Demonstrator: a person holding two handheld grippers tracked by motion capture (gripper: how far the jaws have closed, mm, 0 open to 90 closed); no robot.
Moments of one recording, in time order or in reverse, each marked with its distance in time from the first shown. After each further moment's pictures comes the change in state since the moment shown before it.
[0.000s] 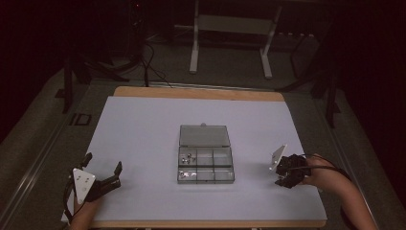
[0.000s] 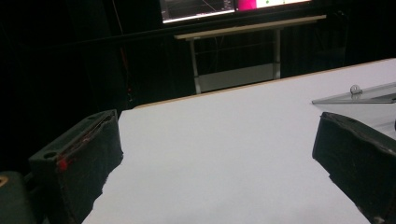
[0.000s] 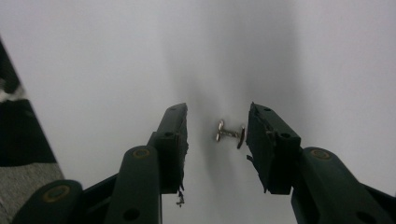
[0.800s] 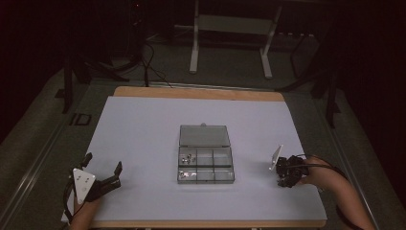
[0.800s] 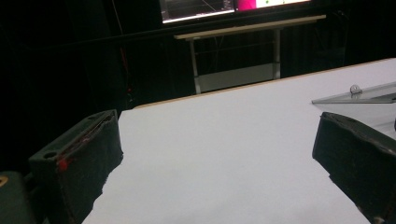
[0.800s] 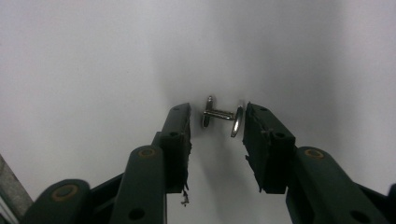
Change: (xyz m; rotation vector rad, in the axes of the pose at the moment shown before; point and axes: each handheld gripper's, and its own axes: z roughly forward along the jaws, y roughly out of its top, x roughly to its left) left arm 0.000 0.000 0.000 0.000 -0.001 0.000; right arm -0.019 -0.011 0.036 0.109 0.066 0.053
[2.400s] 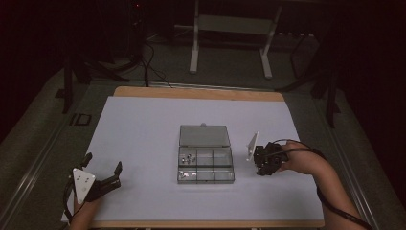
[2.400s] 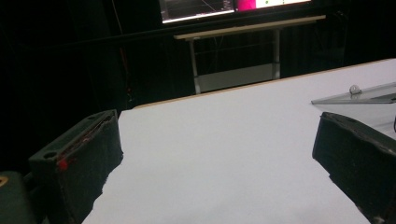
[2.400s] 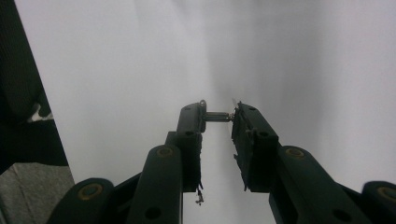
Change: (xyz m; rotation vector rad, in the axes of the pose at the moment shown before) left arm 0.000 0.000 0.000 -0.001 -0.001 -0.003; right arm 0.015 0.082 -0.057 -0.053 0.014 -0.186
